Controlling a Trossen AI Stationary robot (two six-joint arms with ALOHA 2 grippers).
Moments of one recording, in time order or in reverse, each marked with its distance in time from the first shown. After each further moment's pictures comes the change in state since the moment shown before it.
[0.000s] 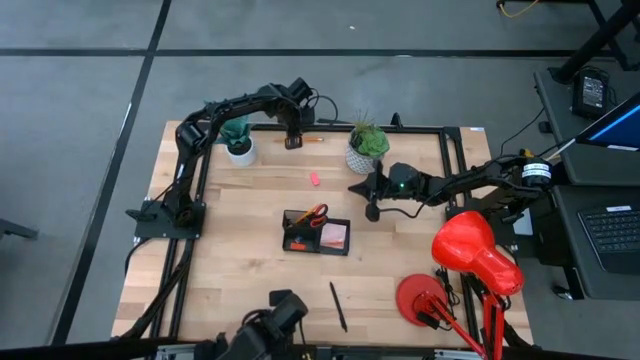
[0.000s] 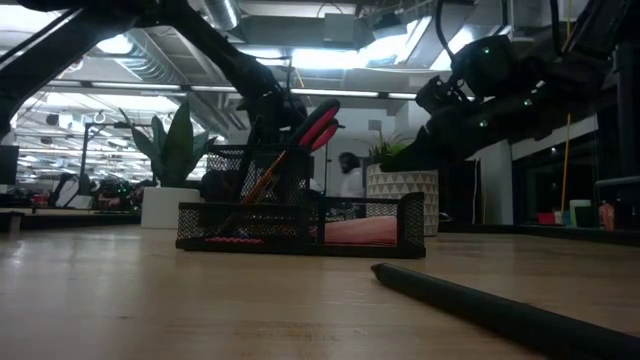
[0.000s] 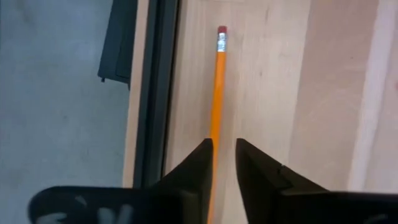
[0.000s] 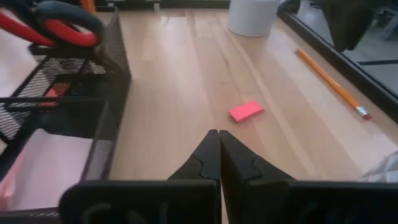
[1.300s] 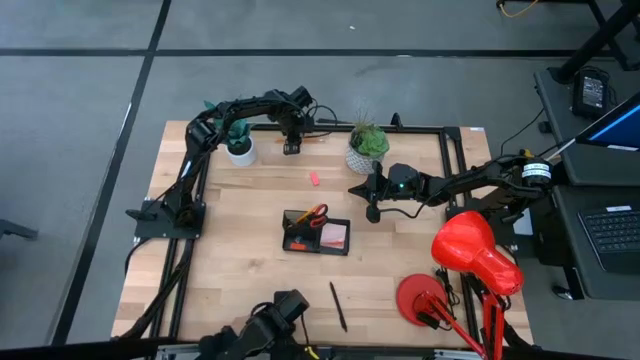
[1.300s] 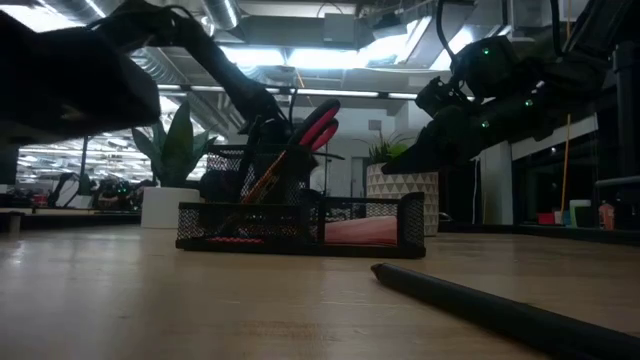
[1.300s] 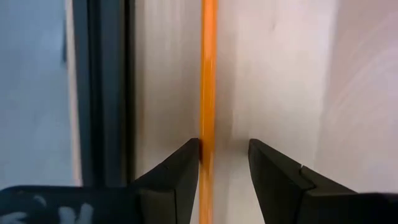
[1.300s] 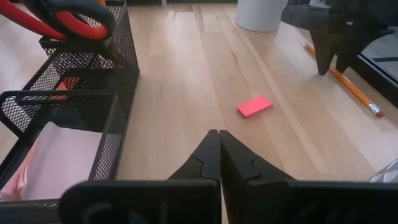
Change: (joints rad) left arm 0.014 0.120 -0.002 0.006 0.022 0.081; right arm 0.000 0.000 0.000 -0.019 -0.027 0.002
